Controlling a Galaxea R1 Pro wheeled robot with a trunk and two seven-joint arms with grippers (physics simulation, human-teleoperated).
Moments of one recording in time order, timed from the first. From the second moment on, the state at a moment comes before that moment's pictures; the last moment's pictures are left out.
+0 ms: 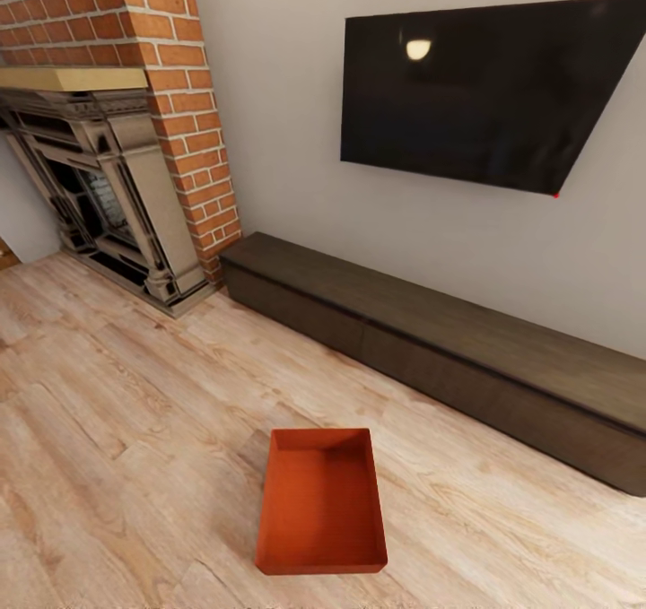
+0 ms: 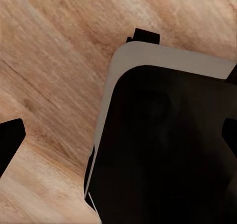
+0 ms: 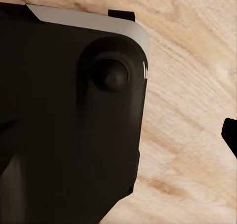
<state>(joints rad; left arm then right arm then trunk) -0.23 0.04 0.05 -0.01 0.19 -0.07 0.05 -0.19 0.00 0.30 0.03 -0.21 -0.15 -0.04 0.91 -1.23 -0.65</state>
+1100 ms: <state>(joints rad) -0.23 0.04 0.05 -0.01 0.19 -0.07 0.05 -0.19 0.00 0.30 0.03 -0.22 -0.16 -0.04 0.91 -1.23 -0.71</state>
